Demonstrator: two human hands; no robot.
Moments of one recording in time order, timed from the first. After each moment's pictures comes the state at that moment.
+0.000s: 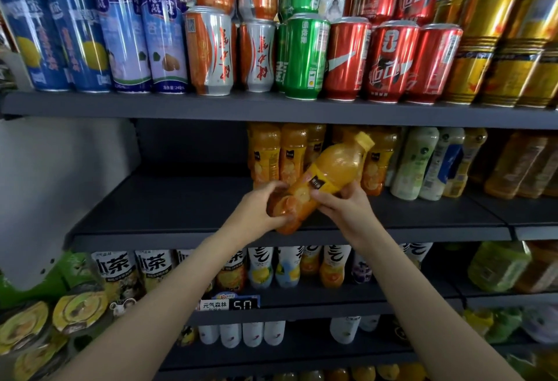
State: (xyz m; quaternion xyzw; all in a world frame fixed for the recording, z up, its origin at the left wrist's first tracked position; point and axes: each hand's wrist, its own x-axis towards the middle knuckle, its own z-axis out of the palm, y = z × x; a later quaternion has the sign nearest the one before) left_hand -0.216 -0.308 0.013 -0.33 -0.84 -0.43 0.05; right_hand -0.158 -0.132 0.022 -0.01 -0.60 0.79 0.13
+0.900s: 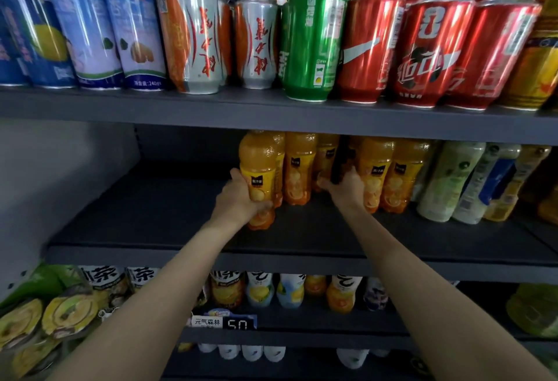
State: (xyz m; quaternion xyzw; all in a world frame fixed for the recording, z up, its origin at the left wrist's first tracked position) left_hand -0.294 -0.291 0.013 -0.08 -0.91 -0.40 0.06; right_hand -0.309 -0.081 -0.001 -0.16 -0.84 0.46 0.24
